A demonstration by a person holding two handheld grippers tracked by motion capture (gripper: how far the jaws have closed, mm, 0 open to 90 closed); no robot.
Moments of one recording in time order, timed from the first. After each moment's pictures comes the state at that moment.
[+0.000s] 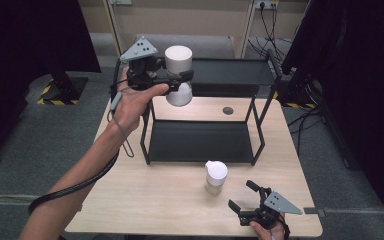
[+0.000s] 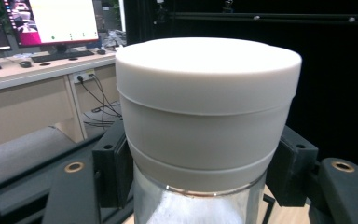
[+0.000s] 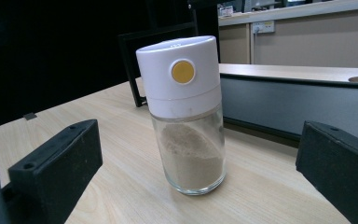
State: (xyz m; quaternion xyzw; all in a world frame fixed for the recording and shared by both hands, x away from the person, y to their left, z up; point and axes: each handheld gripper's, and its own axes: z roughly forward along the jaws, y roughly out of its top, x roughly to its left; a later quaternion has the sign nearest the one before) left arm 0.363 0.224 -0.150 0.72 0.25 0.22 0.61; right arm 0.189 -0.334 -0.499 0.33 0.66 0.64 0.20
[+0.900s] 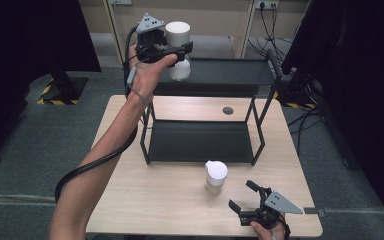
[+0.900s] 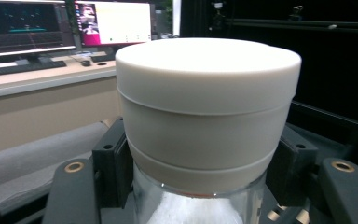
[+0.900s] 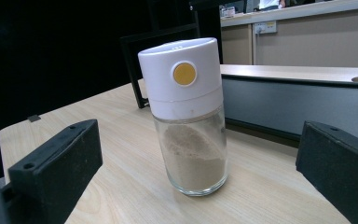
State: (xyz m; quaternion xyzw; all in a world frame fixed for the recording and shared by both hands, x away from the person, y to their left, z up) left arm 0.410 0.193 -0.145 0.68 0.33 0.29 0.59; right arm 0.190 -0.336 -0.500 0.33 0.66 0.65 0.19
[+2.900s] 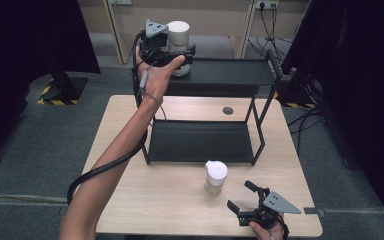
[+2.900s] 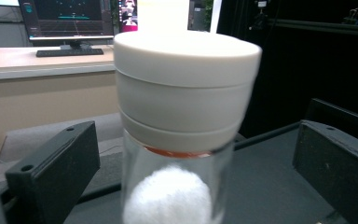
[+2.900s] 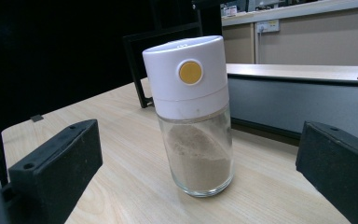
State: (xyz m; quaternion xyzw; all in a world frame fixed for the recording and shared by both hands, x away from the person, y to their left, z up) left arm 0.397 0.163 -0.159 0.64 0.40 0.31 0.57; right arm 0.191 -0.333 -0.500 0.33 0.66 0.65 0.19
